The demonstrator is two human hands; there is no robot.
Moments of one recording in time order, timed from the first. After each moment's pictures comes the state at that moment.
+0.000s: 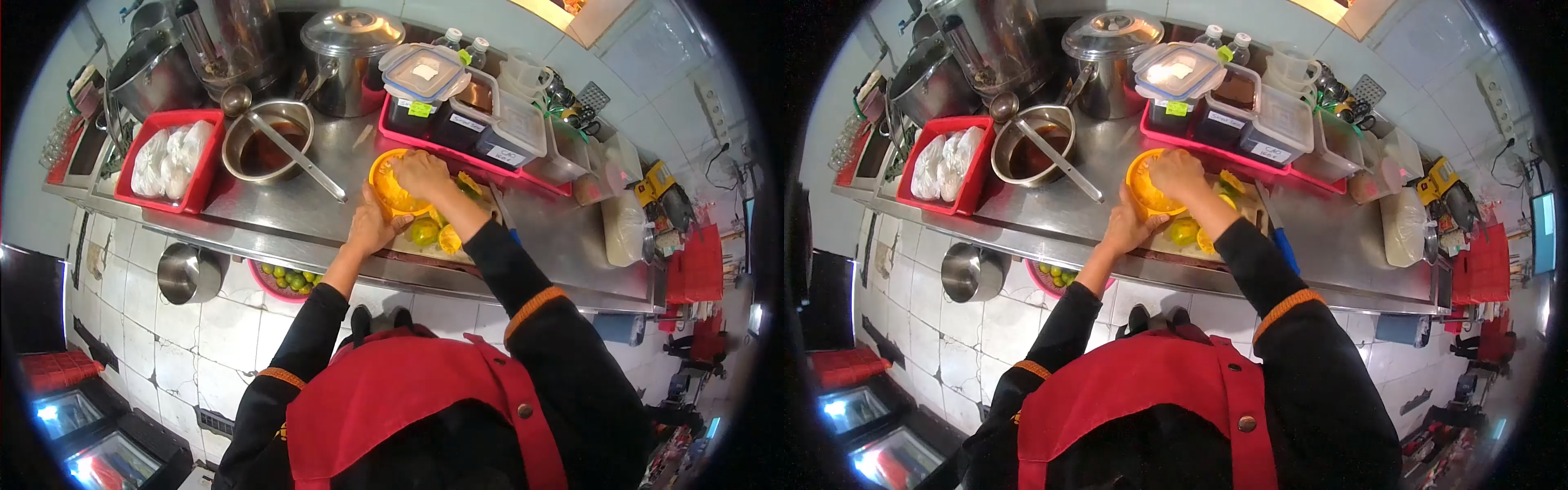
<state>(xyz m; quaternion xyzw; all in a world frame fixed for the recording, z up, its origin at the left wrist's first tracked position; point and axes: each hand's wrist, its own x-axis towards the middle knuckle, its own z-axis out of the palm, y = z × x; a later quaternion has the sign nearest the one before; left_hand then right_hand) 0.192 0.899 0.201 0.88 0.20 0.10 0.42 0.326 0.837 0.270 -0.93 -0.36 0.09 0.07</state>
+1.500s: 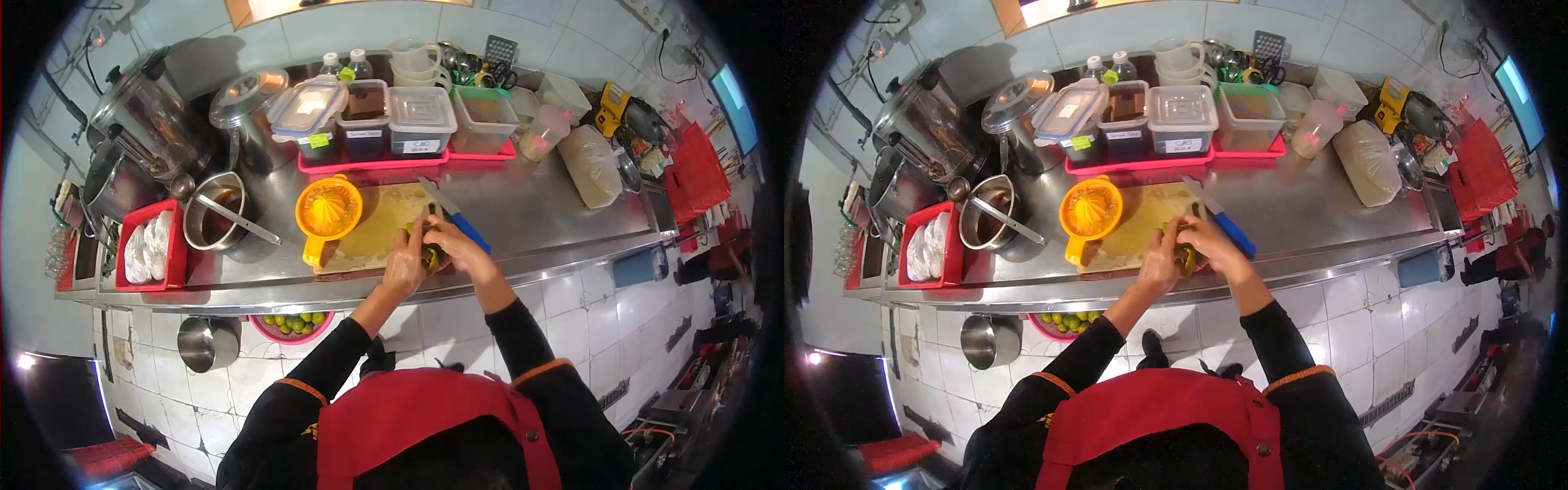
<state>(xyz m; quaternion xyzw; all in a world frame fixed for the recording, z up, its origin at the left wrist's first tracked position) 0.214 0.726 0.240 0.91 0.00 0.14 0.40 0.288 0.609 0.273 -0.65 -0.06 0.41 0.63</state>
